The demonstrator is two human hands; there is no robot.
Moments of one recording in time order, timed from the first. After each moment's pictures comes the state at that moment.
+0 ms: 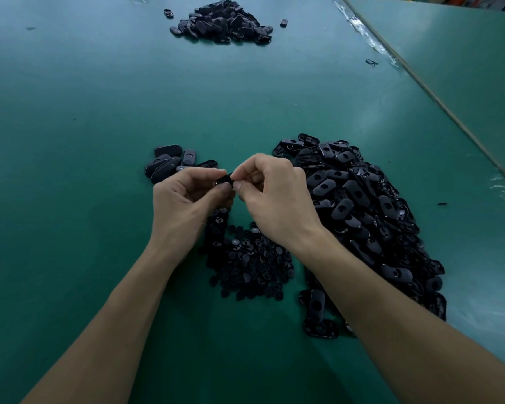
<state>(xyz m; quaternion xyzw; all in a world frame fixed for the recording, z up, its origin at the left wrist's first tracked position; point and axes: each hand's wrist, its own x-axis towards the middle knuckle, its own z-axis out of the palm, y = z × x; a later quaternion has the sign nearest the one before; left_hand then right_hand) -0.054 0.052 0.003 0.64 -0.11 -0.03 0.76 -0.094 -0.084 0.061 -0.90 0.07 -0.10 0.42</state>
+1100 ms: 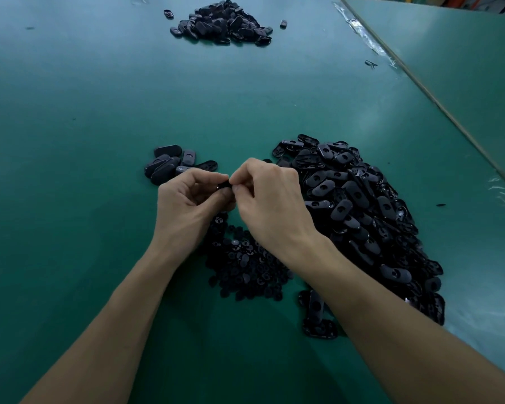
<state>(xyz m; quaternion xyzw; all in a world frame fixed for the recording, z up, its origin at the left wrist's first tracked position) -0.056 0.053 0.002 0.65 -0.15 -0.03 0.74 -0.094 -0.076 0.055 -0.93 0.06 -0.12 0.34</state>
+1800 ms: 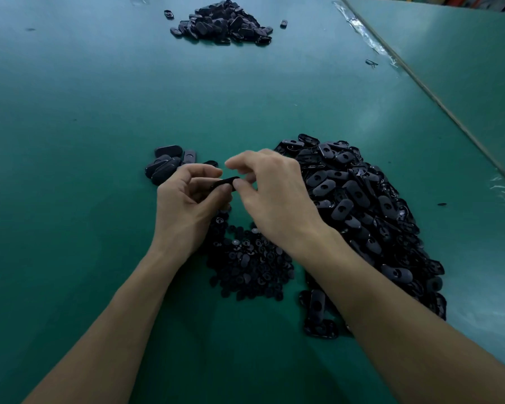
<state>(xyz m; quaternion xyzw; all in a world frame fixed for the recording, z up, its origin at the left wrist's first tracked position) -0.051 0.054 -0.002 0.68 -0.11 -0.01 0.72 -0.091 -0.083 0.068 -0.95 0.03 -0.09 0.31</state>
